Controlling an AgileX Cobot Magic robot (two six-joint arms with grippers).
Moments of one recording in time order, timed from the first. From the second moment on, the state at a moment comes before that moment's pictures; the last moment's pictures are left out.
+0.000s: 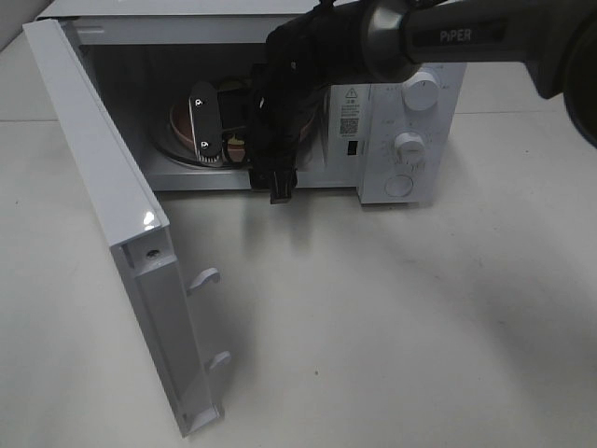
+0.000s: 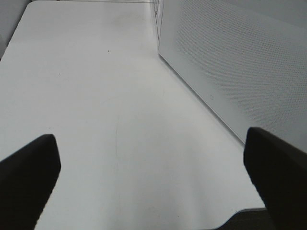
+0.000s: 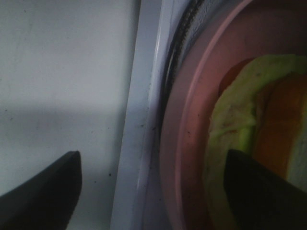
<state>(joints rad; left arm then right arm) -0.03 0.00 -0.52 -0.08 1.07 -0.01 0.64 2.30 -1.82 -0.18 0.50 -1.04</state>
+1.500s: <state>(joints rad) -0.03 0.00 -0.52 -0.08 1.07 -0.01 0.63 2.32 -1.85 -0.18 0.58 -1.10</state>
